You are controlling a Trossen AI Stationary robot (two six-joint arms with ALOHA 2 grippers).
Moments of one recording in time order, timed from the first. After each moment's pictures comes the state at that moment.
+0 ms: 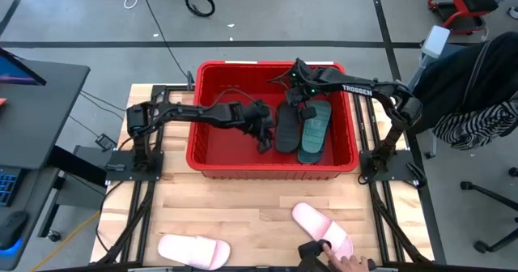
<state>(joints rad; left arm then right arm) 0.24 1.90 1.35 -0.25 0.13 -0.15 -0.66 1.75 1.30 -0.68 -0.02 -0.94</state>
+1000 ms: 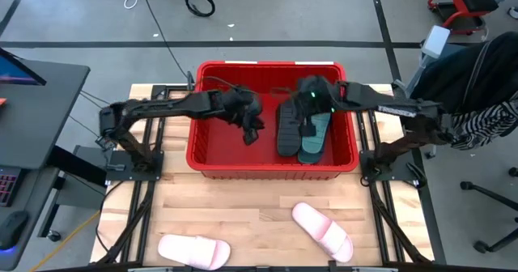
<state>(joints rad) 0.25 1.64 1.35 -0.43 0.13 -0.08 -0.31 1.38 1.30 -0.70 0.03 -0.47</state>
